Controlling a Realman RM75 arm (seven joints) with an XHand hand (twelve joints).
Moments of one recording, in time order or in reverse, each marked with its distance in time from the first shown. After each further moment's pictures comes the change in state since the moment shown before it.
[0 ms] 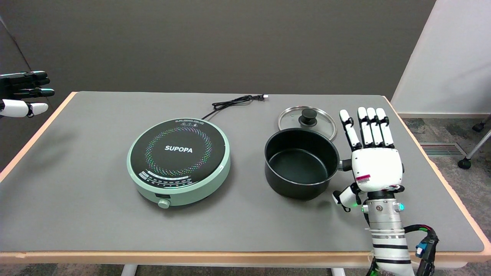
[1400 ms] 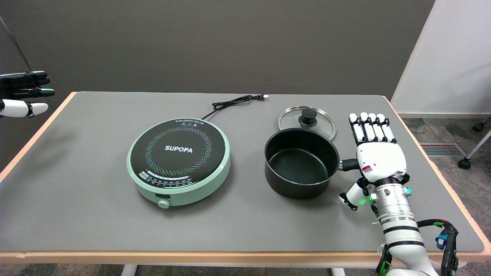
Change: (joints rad) arm -0.098 -0.012 0.103 0.332 0.203 -0.496 -0.127
